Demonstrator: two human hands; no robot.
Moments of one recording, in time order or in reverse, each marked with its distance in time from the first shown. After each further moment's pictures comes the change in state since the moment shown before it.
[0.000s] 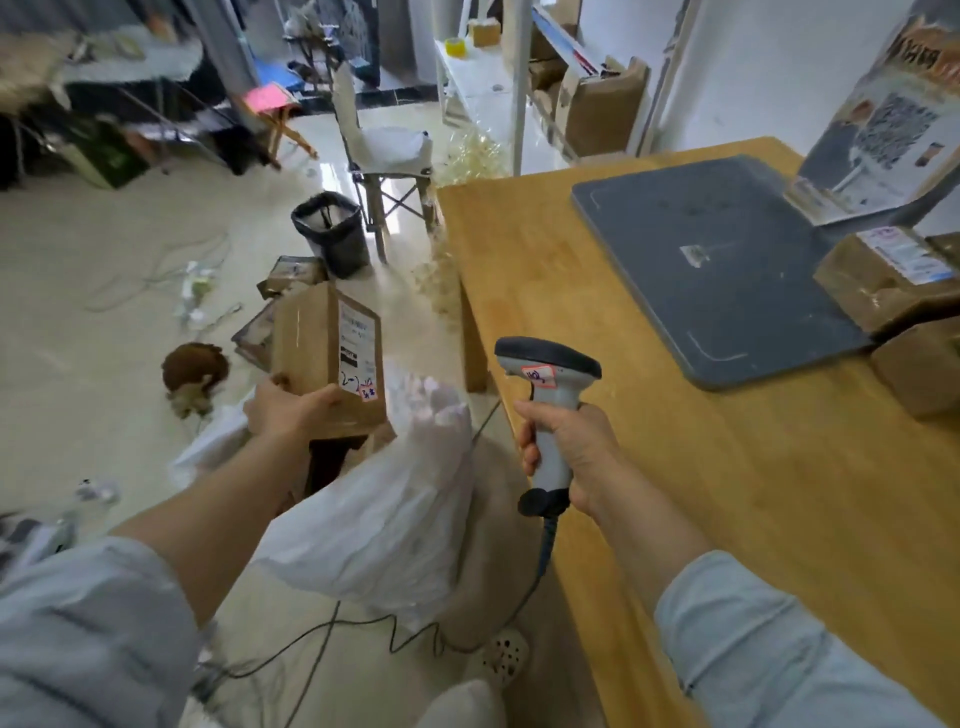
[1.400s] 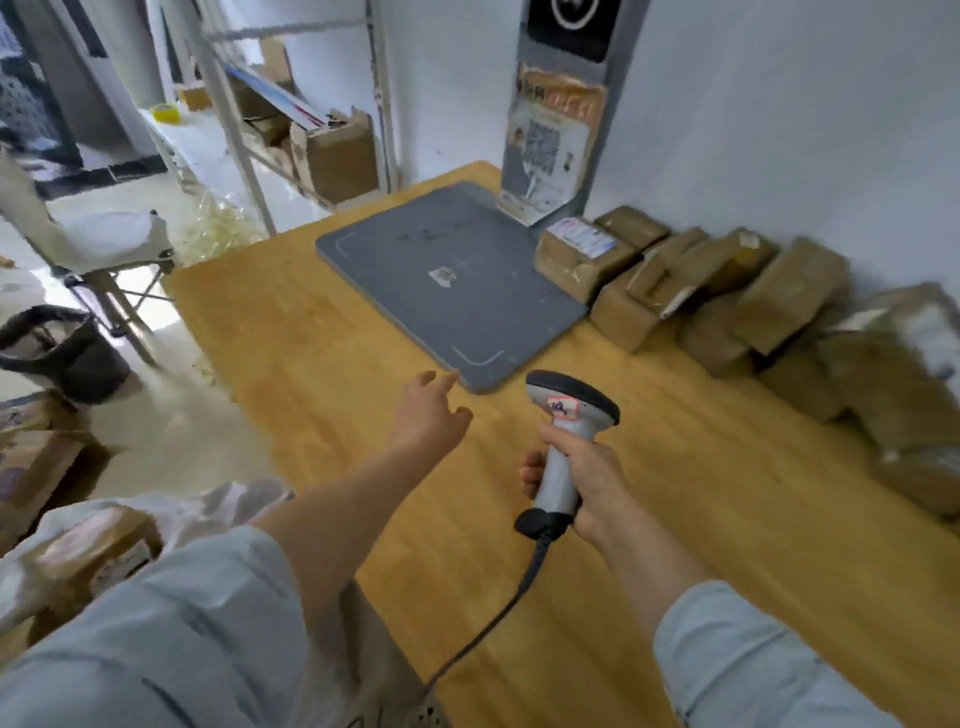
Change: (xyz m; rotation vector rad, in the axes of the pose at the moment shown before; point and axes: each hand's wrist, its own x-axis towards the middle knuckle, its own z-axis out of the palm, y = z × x) left_hand -0.234 0.128 0.251 0.594 -0.698 0.856; right_hand -0.037 -0.016 -0.173 0.383 0.467 -0.035
